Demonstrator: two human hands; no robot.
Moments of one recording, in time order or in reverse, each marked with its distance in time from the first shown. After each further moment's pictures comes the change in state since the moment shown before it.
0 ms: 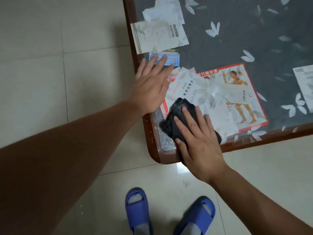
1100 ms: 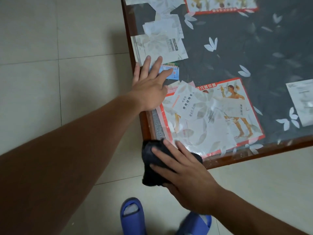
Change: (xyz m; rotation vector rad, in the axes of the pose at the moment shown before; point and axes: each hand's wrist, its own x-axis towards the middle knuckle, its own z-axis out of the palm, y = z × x) left_hand 0.044 -0.016 -0.014 0.046 -0.250 -0.134; right_hand -0.005 -0.021 0.000 -0.048 -0.195 -0.428
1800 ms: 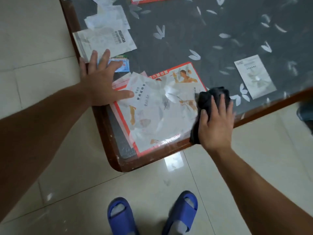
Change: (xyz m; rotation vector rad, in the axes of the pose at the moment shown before) left_hand 0.005 0.007 -0.003 0.144 0.016 -0.048; right_hand -0.066 0.122 -0.015 0.164 0.438 1.214
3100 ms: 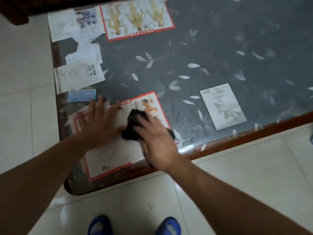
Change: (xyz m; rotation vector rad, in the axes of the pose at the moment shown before) left_hand -0.023 0.114 0.036 -0.127 -0.156 -0.247; right_hand 0.057 0.006 -0.014 0.286 -0.289 -0.858
